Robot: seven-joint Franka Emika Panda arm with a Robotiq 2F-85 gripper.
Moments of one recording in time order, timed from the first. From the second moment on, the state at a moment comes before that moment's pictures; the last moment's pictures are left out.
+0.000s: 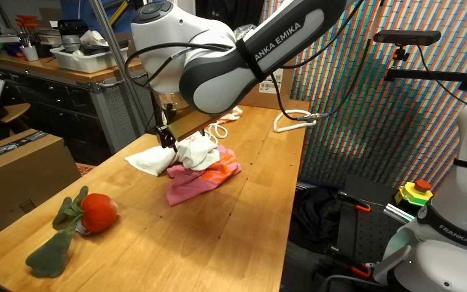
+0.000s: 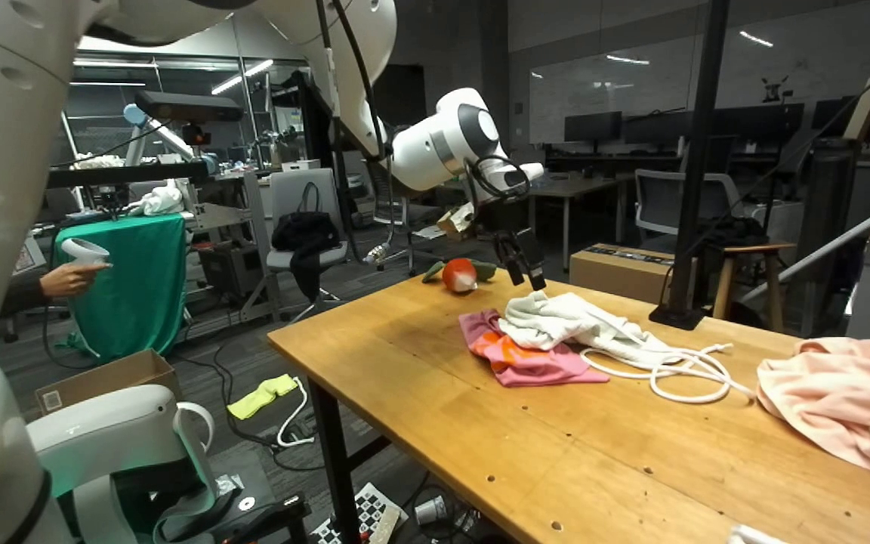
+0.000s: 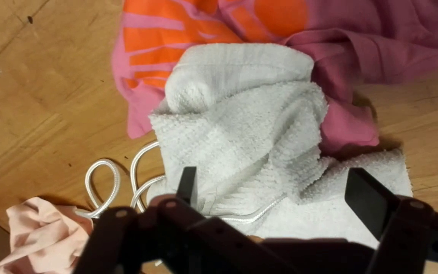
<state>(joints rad) 0.33 0.43 -0.01 -1.75 -0.47 2.19 0.95</state>
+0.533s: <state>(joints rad) 0.31 0.47 -0.01 -1.75 -0.44 2.27 0.91</state>
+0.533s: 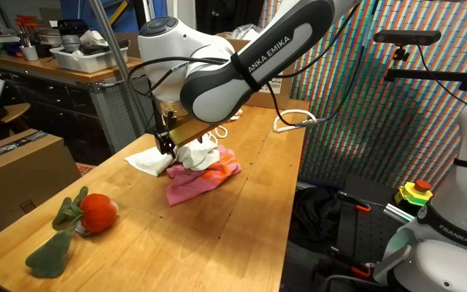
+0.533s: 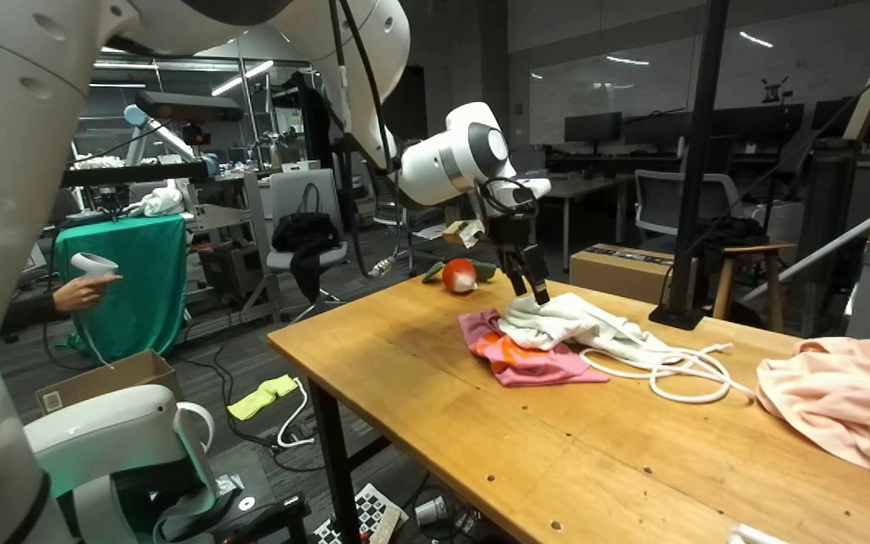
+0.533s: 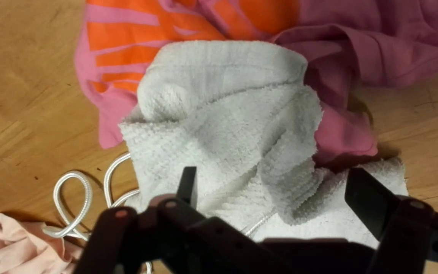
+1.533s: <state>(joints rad) 0.29 0.54 -0.03 -1.73 -0.44 2.32 0.87</state>
